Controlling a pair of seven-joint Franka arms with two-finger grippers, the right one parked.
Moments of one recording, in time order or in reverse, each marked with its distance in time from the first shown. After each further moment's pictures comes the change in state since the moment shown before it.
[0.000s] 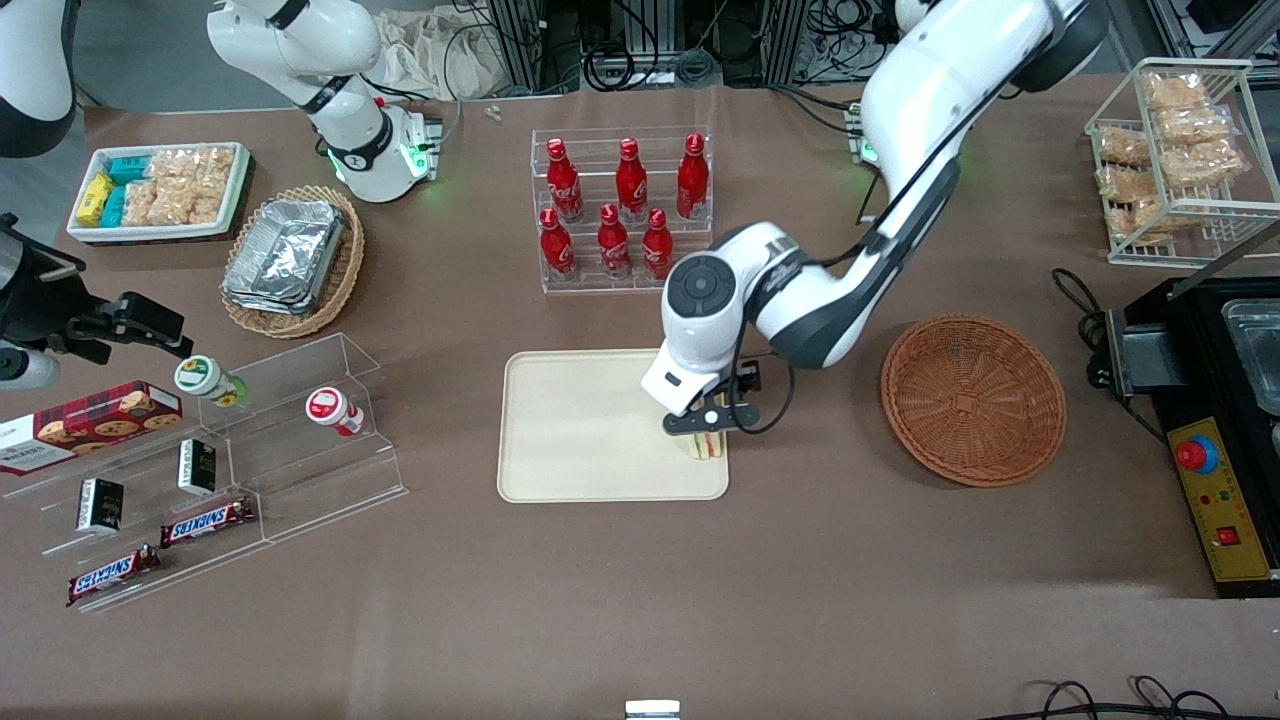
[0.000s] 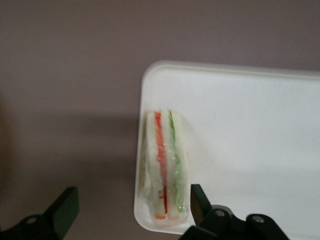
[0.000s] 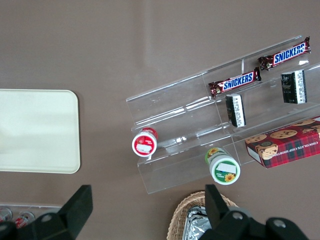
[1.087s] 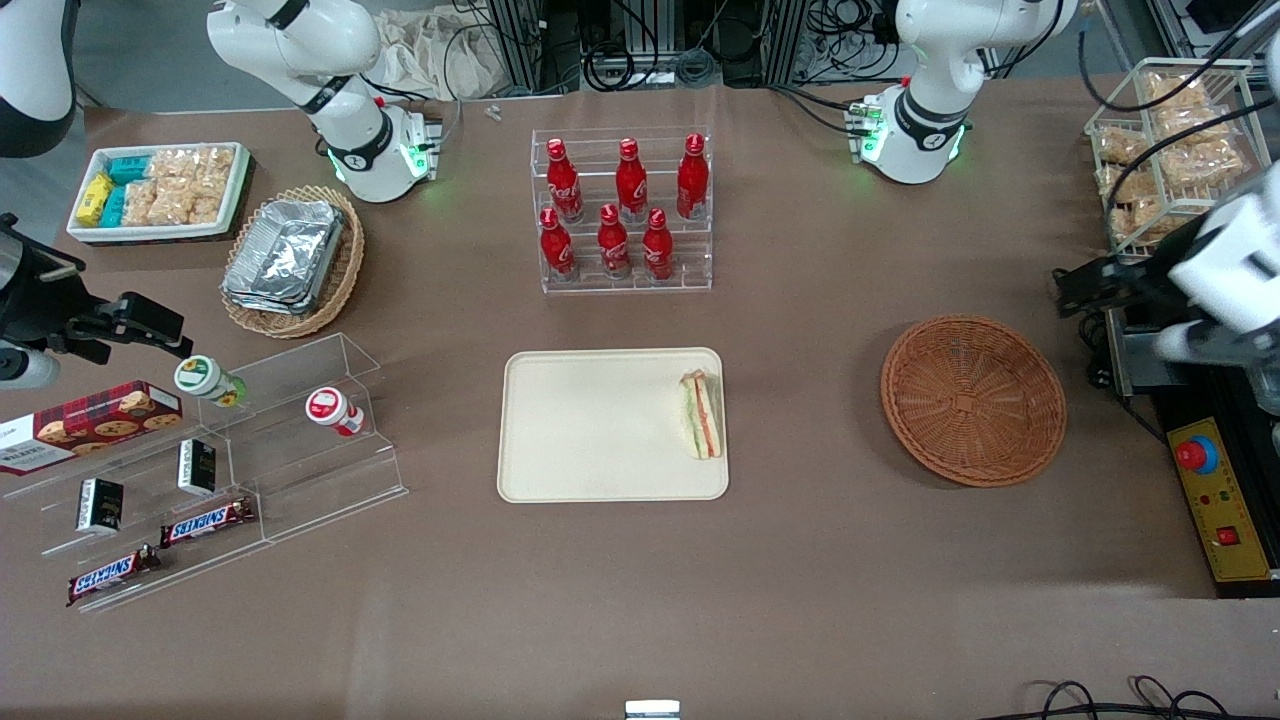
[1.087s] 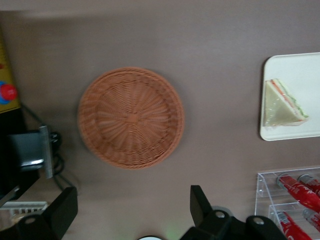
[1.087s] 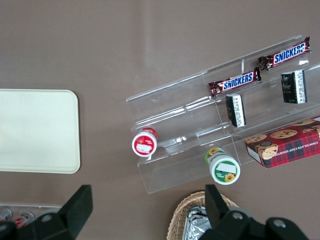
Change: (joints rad) arm 0.322 -0.504 0.436 0.033 -0.429 -0.520 1.008
